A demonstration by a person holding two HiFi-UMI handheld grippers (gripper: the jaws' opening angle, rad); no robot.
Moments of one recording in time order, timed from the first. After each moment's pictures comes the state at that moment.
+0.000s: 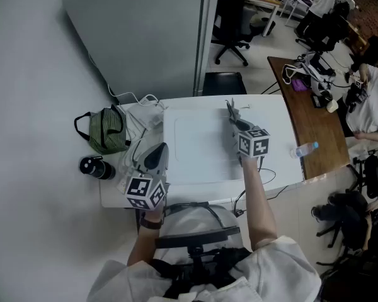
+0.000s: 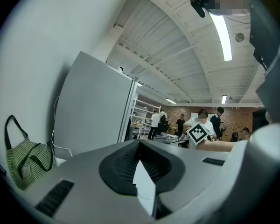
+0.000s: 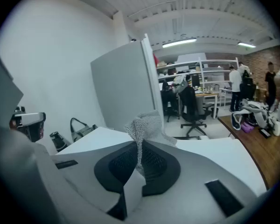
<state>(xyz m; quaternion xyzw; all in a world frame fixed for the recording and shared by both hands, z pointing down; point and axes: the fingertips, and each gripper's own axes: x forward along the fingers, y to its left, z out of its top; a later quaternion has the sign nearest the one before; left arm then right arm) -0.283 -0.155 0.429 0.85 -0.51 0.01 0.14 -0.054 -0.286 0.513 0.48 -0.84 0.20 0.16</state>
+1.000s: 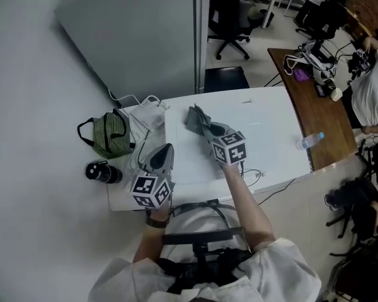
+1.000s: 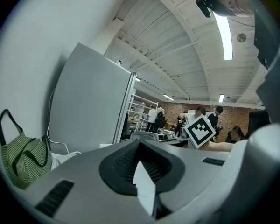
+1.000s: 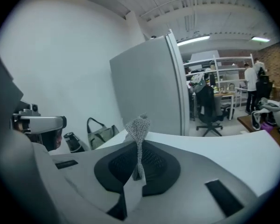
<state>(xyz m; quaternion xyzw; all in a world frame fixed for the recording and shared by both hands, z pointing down) -0.265 -0.167 0.450 0.86 -0.48 0.03 0.16 -0.155 -0.257 0.514 0.42 -0.88 0.19 0.15</state>
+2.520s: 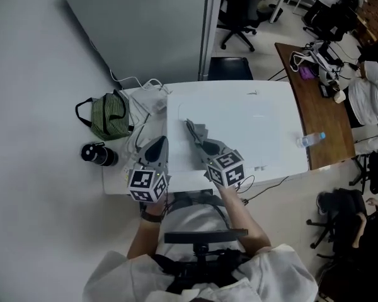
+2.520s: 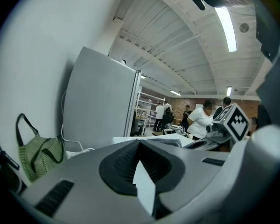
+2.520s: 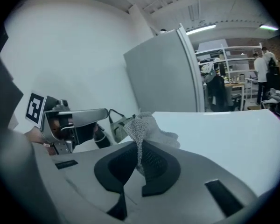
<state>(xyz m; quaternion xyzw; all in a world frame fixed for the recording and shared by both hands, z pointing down) -0.295 -0.149 0.472 0.84 -0.52 0.06 0.16 -0.205 -0.152 0.524 0.35 -0.89 0.23 0.17</state>
